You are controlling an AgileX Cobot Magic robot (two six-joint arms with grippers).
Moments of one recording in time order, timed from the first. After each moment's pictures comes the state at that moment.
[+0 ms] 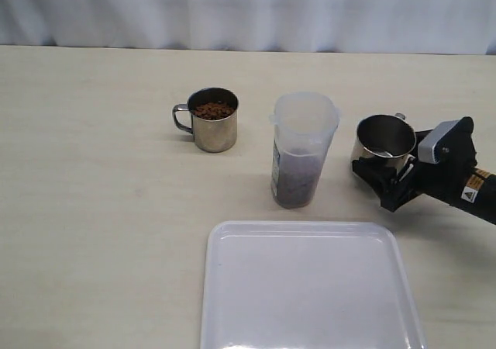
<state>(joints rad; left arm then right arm) -0.01 0.00 0.00 0.04 0.07 0.02 -0.11 2.19 -0.64 -0.96 -1.19 0.01</state>
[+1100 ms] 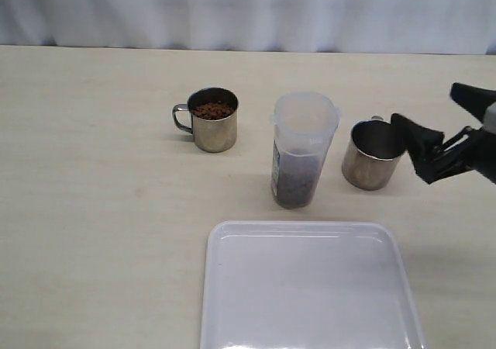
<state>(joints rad) -0.01 0.00 0.00 0.04 0.07 0.02 -0.11 1.63 -0.31 -0.71 -1.19 0.09</state>
